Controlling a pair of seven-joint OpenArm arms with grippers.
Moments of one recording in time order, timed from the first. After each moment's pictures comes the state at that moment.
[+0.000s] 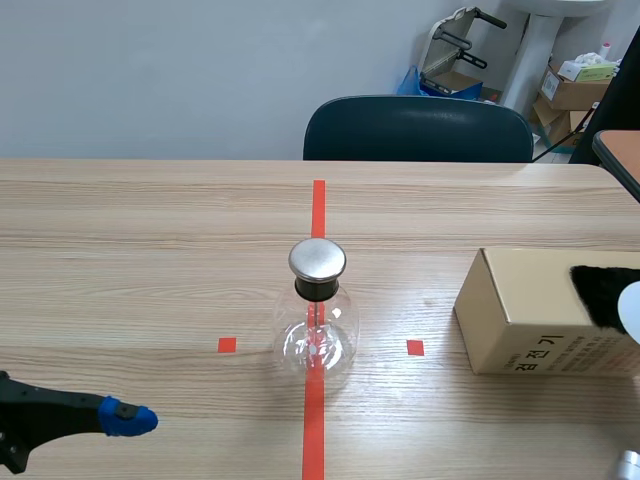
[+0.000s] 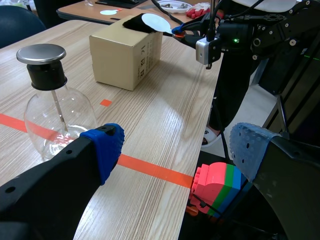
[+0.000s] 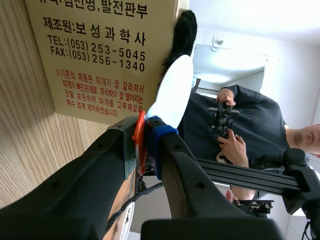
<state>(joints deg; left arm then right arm) 36.6 -60.2 27.0 99.6 -6.1 -25.5 -50.4 -29.8 8.0 30.2 67.6 -76.4 -39.2 36.9</state>
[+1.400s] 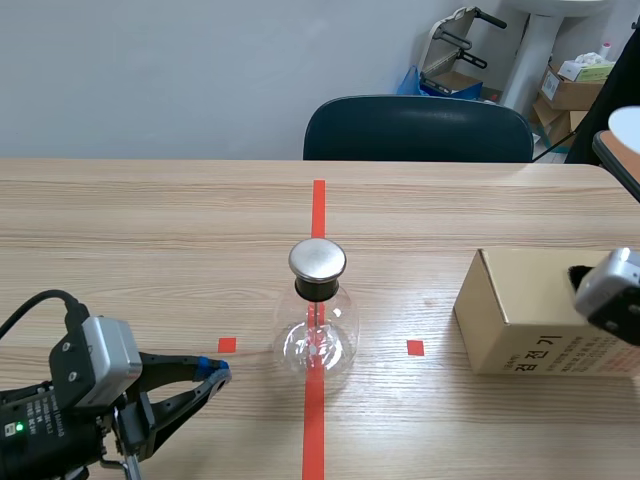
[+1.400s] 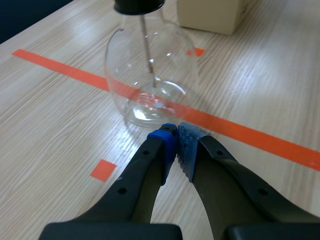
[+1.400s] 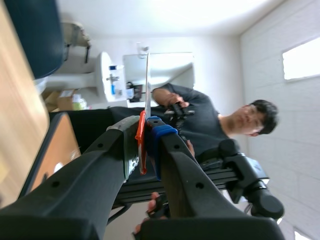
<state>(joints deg) 8.7 -40.4 38.4 74.9 -3.3 -17.3 -37.5 -30.6 11.7 18.1 97.8 -67.6 -30.4 22.6</state>
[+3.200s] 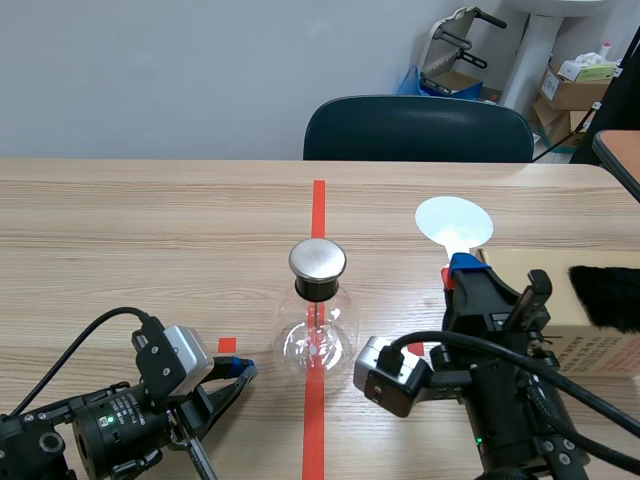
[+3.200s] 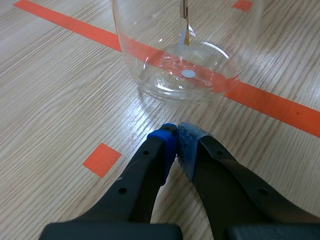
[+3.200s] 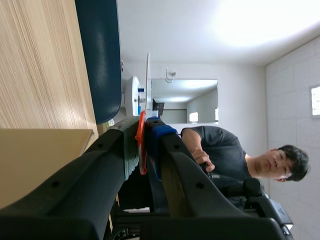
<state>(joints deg) 0.4 -25.3 38.6 53.8 2.5 -13.4 -38.0 -25.6 10.1 -15.9 84.0 -91.3 -38.5 -9.5</state>
